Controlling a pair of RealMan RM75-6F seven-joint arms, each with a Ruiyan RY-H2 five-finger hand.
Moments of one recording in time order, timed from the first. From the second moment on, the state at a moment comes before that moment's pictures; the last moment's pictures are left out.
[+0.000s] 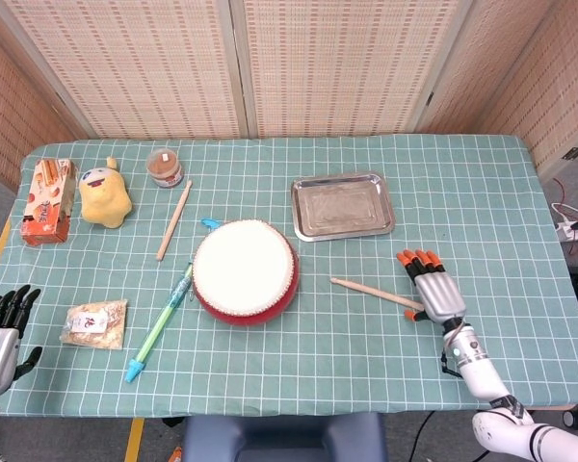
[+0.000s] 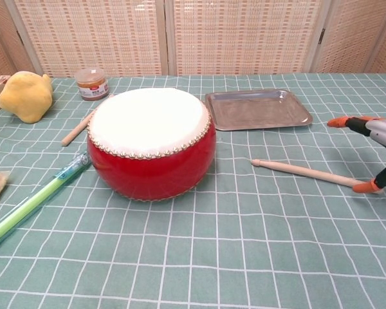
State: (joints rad) left arm -0.09 -1.19 -0.04 -1.46 1.46 1.47 0.03; right arm 0.44 -1.53 0.14 -1.24 -1.36 1.00 -0.06
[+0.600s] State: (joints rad) left arm -0.09 -1.19 -0.04 -1.45 1.46 1.46 0.01; right arm 0.60 -1.69 0.21 -1.13 -1.22 0.82 -0.06
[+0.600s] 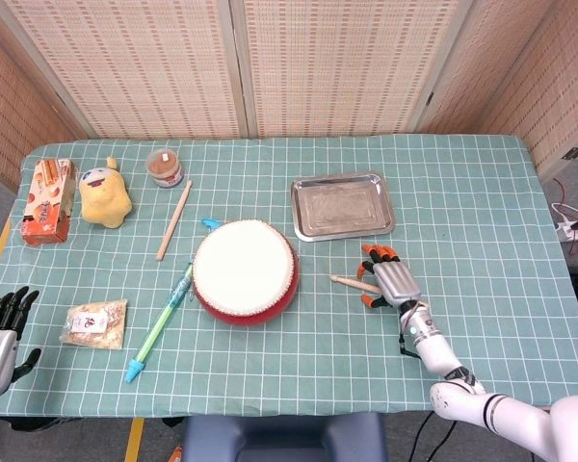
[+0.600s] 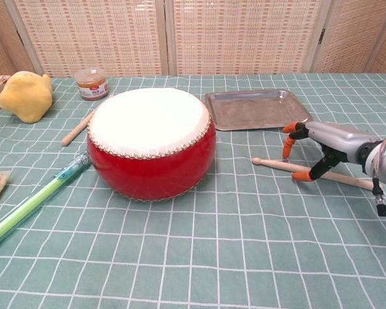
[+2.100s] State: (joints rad) left arm -0.08 -1.16 -0.03 -1.50 1.50 1.49 0.02; right arm 0.52 -1.48 0.18 -1.27 -1.48 0.99 1.29
